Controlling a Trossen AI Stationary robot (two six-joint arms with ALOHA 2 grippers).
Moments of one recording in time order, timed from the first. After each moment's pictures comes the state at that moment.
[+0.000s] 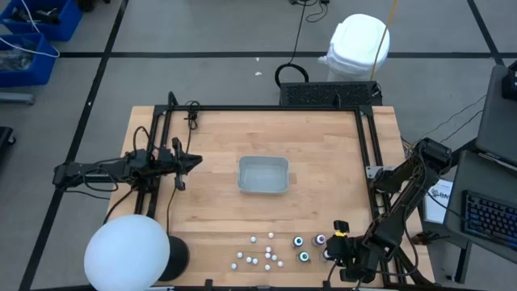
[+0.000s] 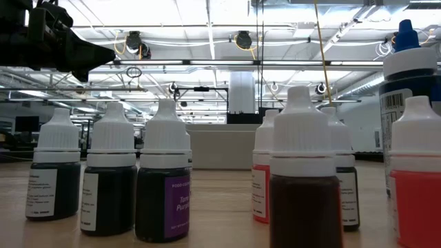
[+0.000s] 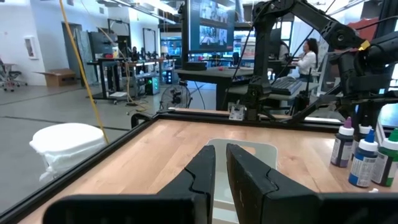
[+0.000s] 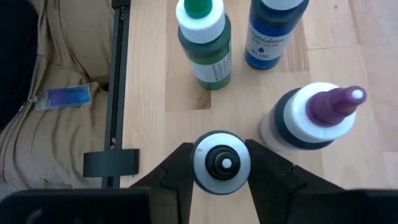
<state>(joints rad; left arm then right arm) 0.05 0.14 0.03 0.19 -0.14 0.00 1.00 1.53 0.96 -0.54 0.33 0.99</state>
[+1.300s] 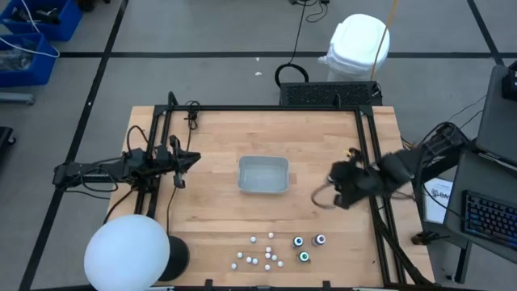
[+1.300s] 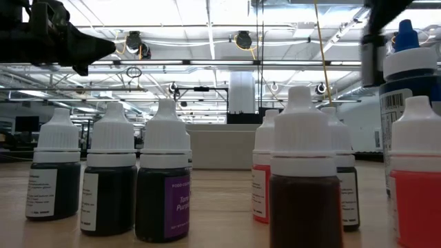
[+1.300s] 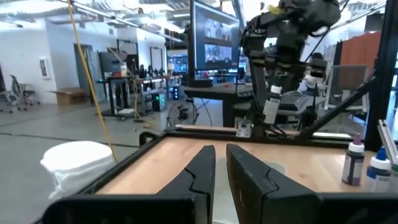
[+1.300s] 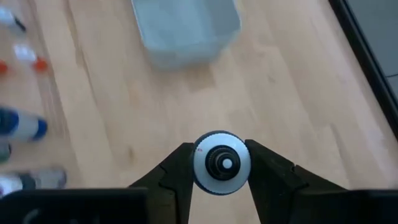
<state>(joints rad) 0.05 0.14 0.04 0.27 -0.16 0.04 0.43 1.15 1.18 -1.24 0.48 0.65</state>
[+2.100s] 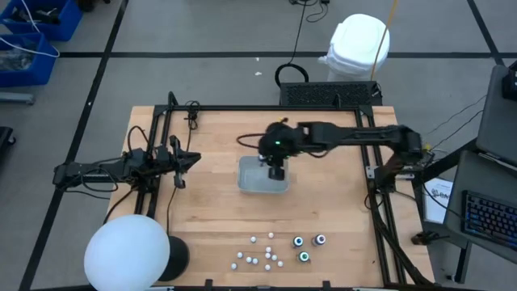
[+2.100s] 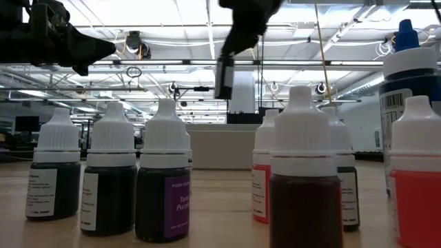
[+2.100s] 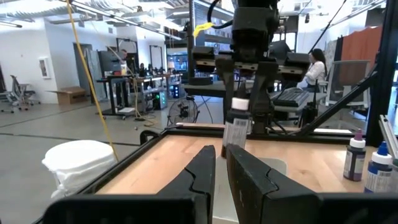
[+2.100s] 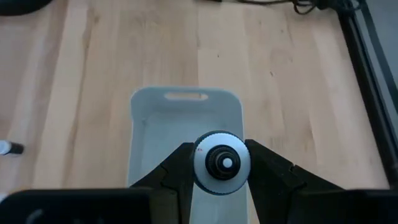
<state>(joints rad) 0.05 0.14 0.04 0.26 -0.16 0.05 -0.09 1.73 1.59 -0.72 0.04 -0.11</state>
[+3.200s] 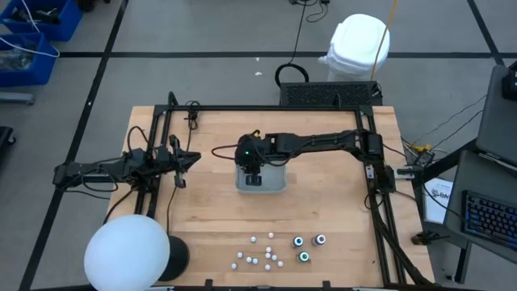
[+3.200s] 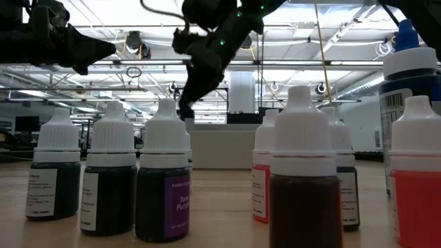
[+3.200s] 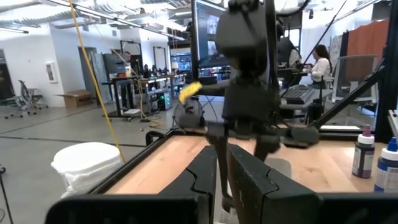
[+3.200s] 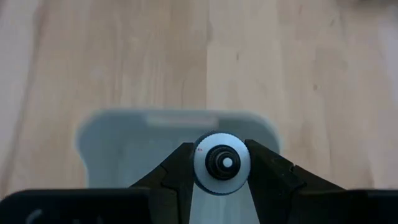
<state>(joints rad) 0.05 0.14 0.03 0.26 -0.18 0.08 -0.09 2.08 1.71 -0.57 0.00 -0.13</state>
